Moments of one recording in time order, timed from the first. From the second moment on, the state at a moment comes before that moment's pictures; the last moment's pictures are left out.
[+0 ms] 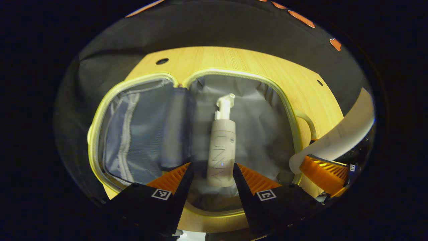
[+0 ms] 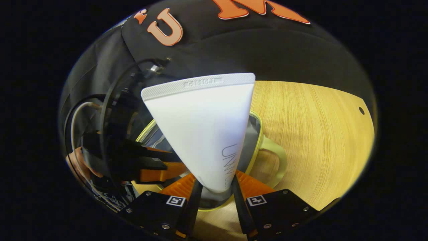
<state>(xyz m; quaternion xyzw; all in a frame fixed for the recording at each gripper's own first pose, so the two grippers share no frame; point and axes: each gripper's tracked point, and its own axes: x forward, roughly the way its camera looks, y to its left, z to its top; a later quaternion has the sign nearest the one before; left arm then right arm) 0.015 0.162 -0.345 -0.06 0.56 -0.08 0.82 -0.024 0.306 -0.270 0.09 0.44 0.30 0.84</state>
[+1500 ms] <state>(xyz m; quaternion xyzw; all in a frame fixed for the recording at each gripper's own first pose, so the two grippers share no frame) 0.002 0.475 -0.352 -0.10 0.46 0.17 0.86 -0.031 0.347 -0.355 0.16 0.69 0.08 0.70</state>
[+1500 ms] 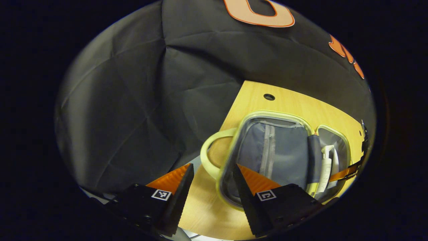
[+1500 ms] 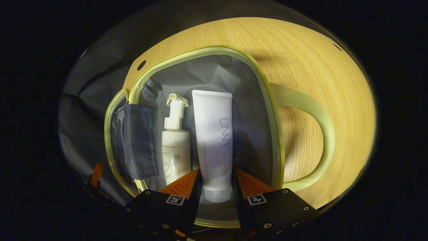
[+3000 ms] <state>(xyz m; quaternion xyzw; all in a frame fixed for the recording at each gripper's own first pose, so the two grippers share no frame) 0.063 0.491 -0.426 -0.30 0.46 0.11 0.83 0.012 0.207 -0.167 0.12 0.33 0.04 0.94</state>
